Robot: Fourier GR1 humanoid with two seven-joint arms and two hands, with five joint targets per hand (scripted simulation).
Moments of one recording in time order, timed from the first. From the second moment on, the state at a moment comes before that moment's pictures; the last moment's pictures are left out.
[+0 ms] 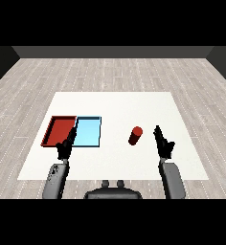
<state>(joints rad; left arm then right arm) 0.02 0.10 -0.02 -1.58 -0.01 0.00 0.02 0.01 -0.12 -0.02 -1.58 -0.02 -0.04 0.00</state>
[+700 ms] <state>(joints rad) -0.01 0.07 0.04 -1.66 0.06 -0.05 -0.30 0.06 -0.29 -0.25 -1.53 -0.28 0.32 -0.32</state>
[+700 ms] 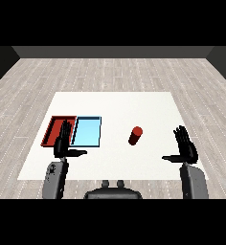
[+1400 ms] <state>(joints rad) 0.01 0.06 0.06 -1.63 0.10 -0.11 -0.42 0.01 -0.30 -0.31 -1.41 -0.26 0.42 -0.41</state>
